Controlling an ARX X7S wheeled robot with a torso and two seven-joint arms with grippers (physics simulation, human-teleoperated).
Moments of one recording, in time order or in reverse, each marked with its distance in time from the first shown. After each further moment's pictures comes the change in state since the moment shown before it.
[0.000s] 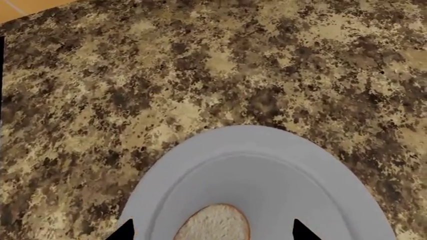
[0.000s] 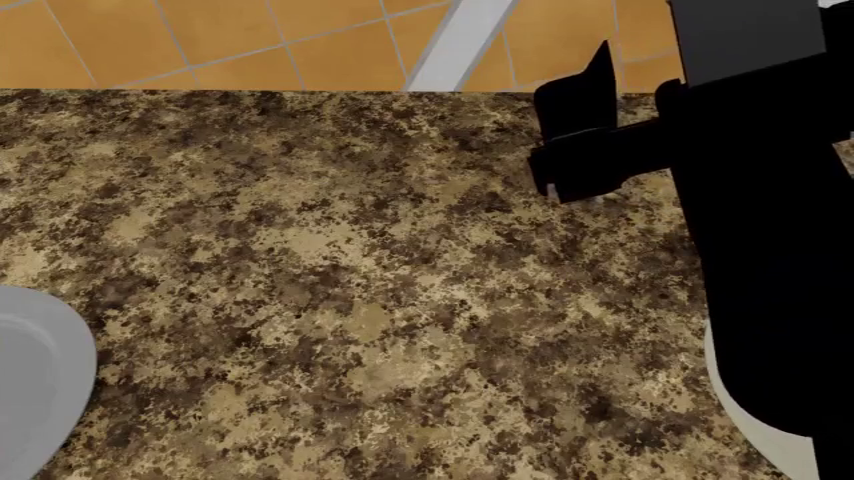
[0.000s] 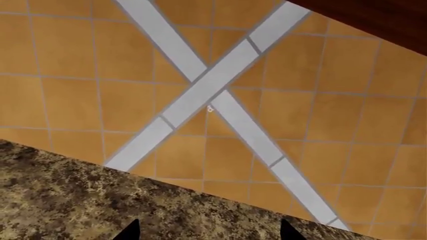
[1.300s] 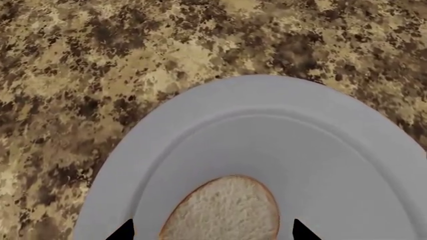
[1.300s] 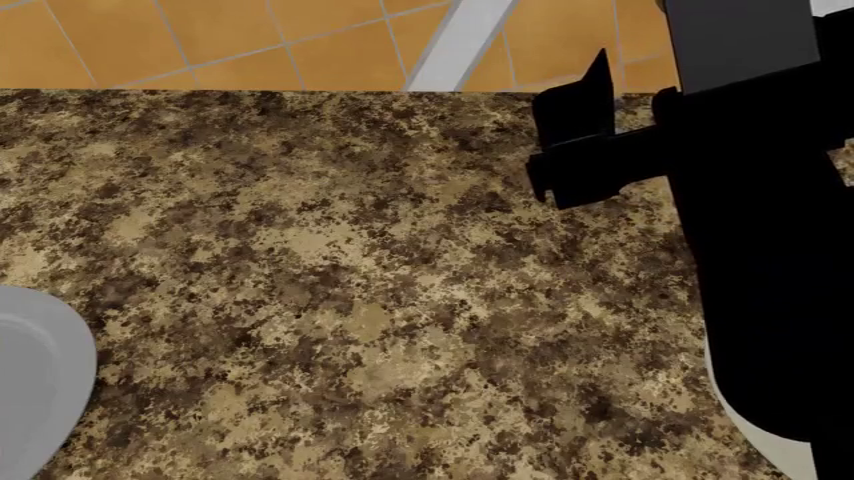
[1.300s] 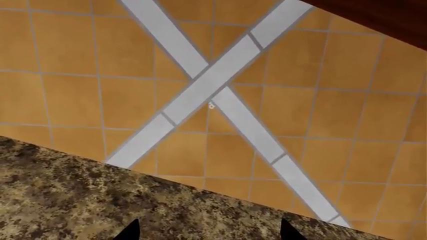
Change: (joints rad) left arm 0.203 0.024 0.016 -0.095 -0.036 0.127 -0.068; right arm -0.005 0.014 -0.021 0.007 0.031 -0.025 0.025
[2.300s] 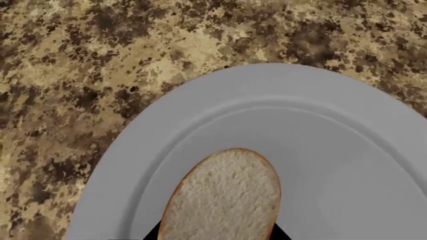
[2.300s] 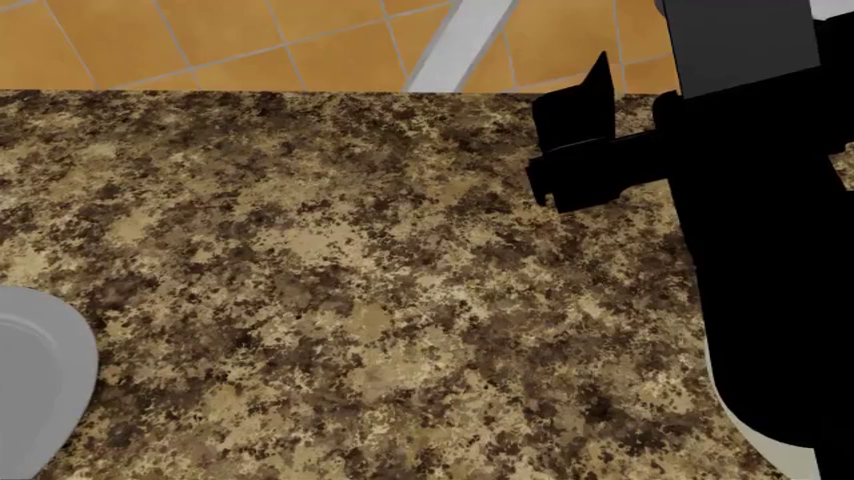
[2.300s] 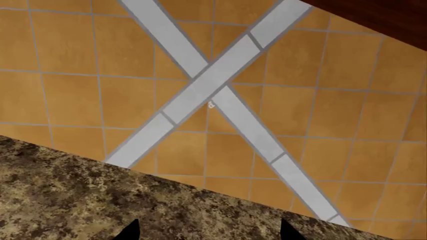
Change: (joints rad) left arm 0.061 0.010 0.000 -0.022 -0.004 0.062 -0.035; right arm 0.000 0.012 -0.009 -0.003 0.030 -0.009 0.025
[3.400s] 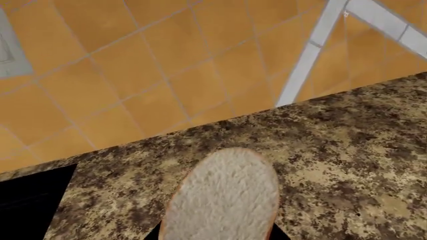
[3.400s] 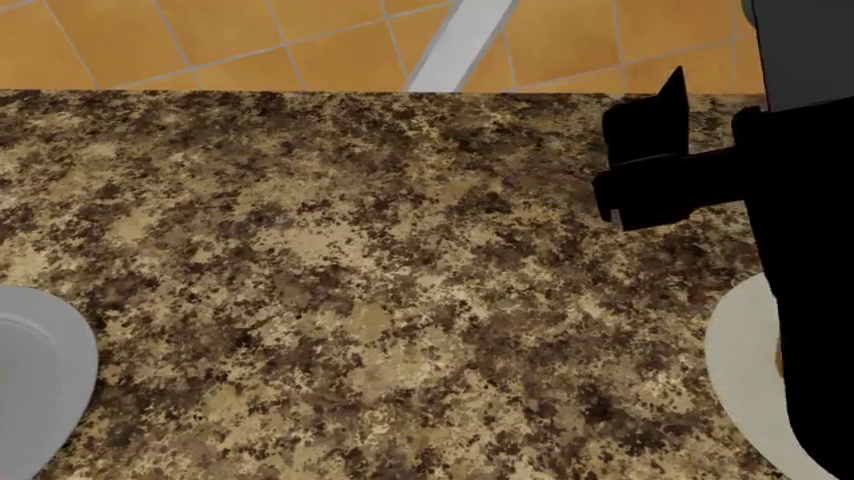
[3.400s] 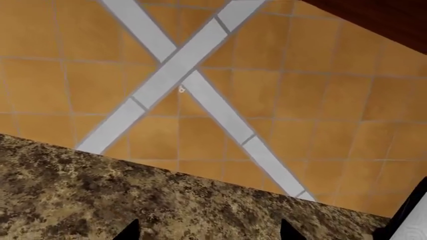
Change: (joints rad) left arm 0.103 -0.305 -0.214 0.641 -0.375 0.458 -0.570; right arm 0.007 0.067 0.108 -0.029 0.209 0.121 0.180
